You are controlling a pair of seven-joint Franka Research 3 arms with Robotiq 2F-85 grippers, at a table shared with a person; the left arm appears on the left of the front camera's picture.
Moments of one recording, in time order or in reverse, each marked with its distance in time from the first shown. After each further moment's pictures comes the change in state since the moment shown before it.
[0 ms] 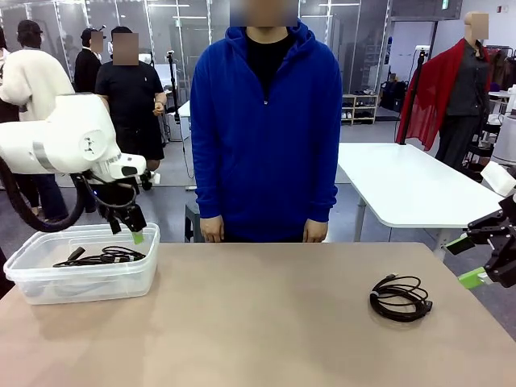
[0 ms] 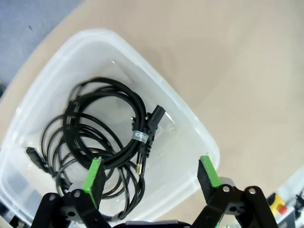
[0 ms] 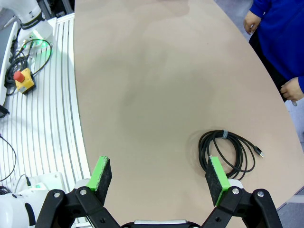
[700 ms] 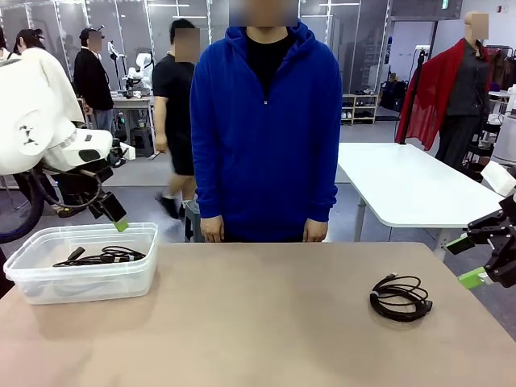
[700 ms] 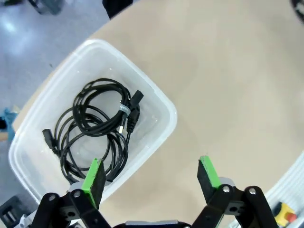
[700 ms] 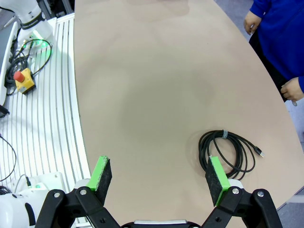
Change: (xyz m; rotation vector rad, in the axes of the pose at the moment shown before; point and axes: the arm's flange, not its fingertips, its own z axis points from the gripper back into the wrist) left arm -0.091 -0.056 0.078 0.072 -0.266 -0.053; right arm 0.000 0.000 0.000 0.000 0.000 0.000
